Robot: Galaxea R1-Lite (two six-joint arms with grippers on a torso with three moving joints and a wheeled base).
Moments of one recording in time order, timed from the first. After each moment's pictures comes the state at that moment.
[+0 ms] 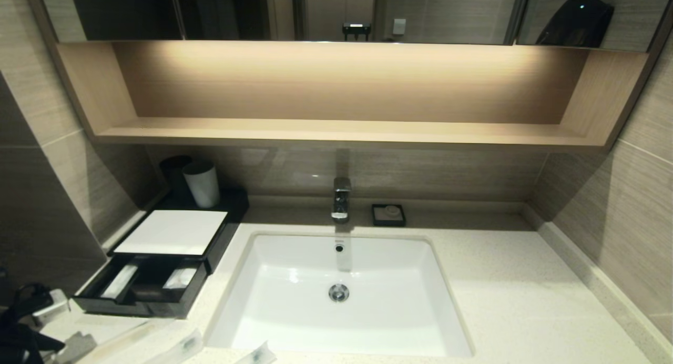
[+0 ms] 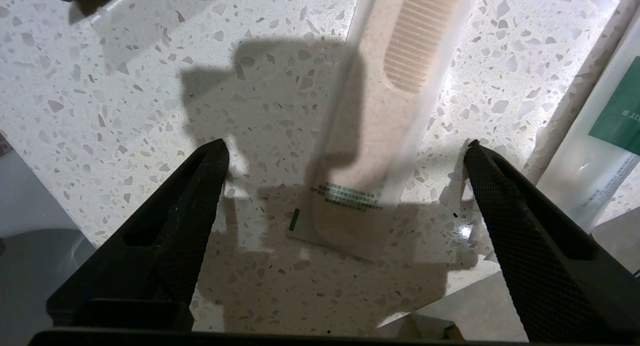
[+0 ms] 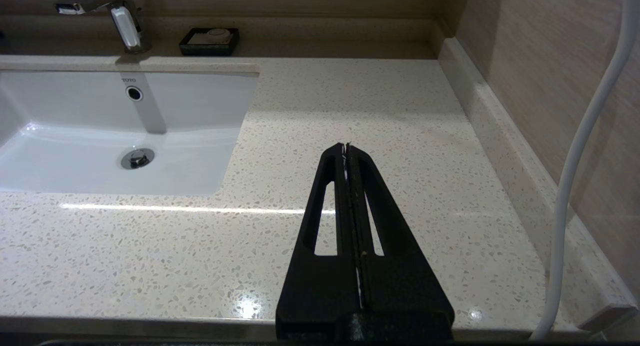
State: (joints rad) left arm 0.79 1.98 -0.75 0.22 -0.46 1.40; right arm 0.00 0.00 0.00 0.01 -0.01 0.00
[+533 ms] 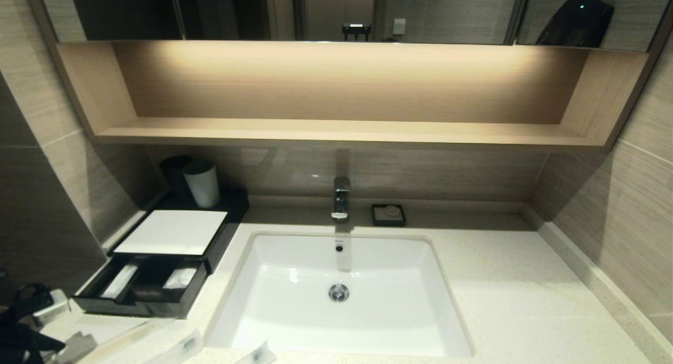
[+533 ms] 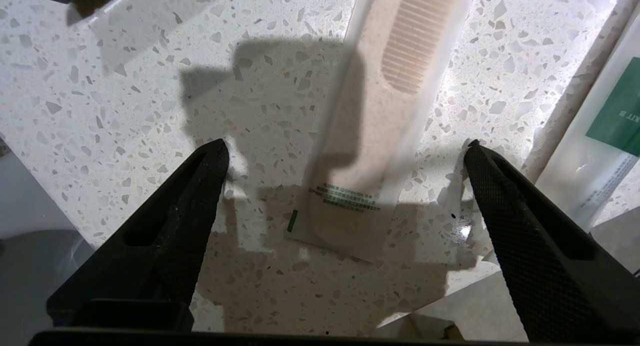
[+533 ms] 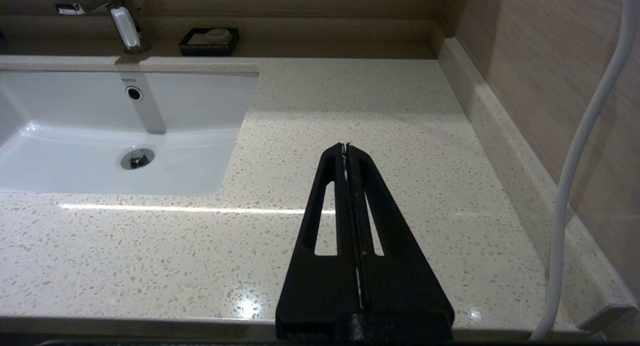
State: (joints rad) left arm 0.79 1.98 -0.74 0.22 -0.46 1.40; right arm 0.00 0.00 0.00 0.01 -0.01 0.00
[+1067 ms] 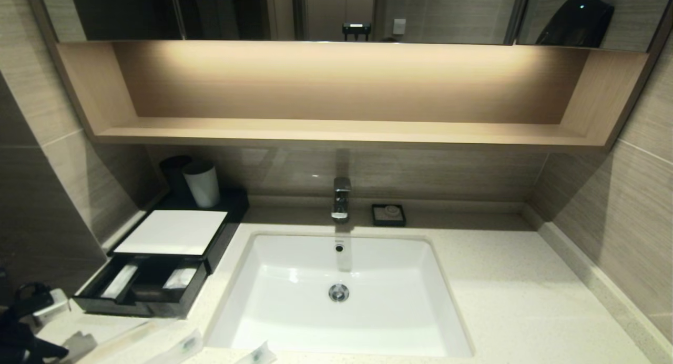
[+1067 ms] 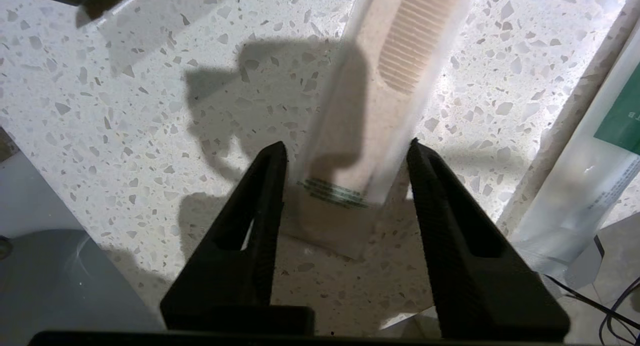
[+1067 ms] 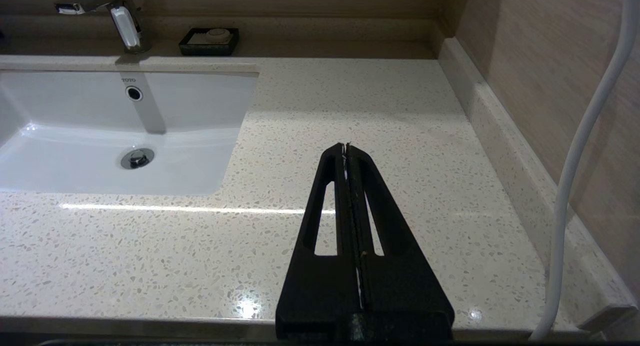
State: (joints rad) left arm 0.79 1.98 -0.74 0.21 -0.46 1.40; right arm 0.00 0.00 0.00 0.01 -0.01 0.00
